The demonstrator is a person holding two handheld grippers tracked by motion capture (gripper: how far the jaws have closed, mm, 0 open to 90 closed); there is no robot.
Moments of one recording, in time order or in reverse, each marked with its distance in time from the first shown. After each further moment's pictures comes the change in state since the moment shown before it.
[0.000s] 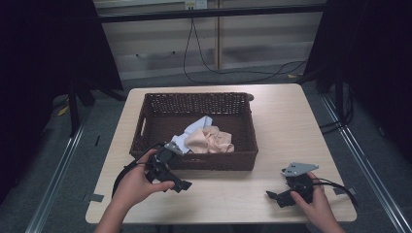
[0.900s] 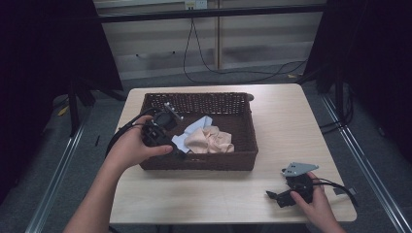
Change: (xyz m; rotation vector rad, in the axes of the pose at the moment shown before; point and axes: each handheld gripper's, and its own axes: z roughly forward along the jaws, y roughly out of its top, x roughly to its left) left arm 0.034 0.066 -0.049 0.103 0.009 -0.069; right arm 0.000 0.000 0.000 -0.002 0.001 0.003
